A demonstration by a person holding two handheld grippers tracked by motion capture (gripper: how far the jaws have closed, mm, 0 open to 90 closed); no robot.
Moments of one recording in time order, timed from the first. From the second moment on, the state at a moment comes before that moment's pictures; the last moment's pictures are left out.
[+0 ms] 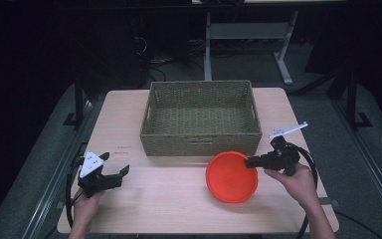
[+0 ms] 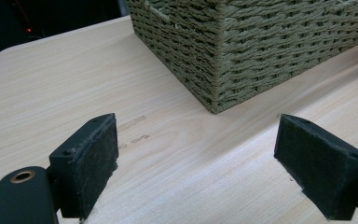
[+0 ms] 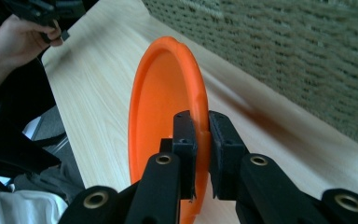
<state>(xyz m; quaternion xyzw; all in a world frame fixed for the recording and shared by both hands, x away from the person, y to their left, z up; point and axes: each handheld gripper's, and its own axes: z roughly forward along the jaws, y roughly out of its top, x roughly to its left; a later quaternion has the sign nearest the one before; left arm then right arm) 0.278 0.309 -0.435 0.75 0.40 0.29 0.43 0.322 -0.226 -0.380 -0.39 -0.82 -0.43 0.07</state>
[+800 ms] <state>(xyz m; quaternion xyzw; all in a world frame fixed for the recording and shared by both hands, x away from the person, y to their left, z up) 0.277 0.302 -0.434 0.76 0.39 0.30 0.42 0.339 -0.213 -0.316 -0.37 -0.81 -0.45 0.06</state>
